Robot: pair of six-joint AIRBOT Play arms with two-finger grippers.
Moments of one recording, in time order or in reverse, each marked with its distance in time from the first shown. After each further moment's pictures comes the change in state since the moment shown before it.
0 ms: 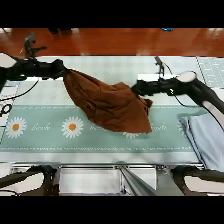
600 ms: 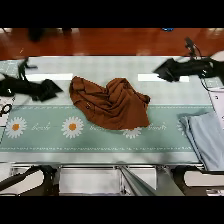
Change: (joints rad) left arm 0.179 0.101 -0.233 0.024 -0.283 -0.080; right arm -0.352 -0.024 0.213 -0.193 0.311 0.126
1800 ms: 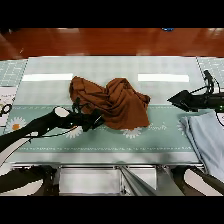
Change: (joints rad) left arm -0.640 -0.106 -0.389 -0.440 0.591 -0.182; right arm -0.178 0.383 -0.503 -0.138 -0.078 -0.035
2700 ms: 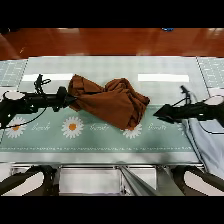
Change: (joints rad) left arm 0.534 0.147 0.127 0.076 -0.304 0.273; right arm 0.189 -0.094 -0.142 0.015 -0.026 0.008
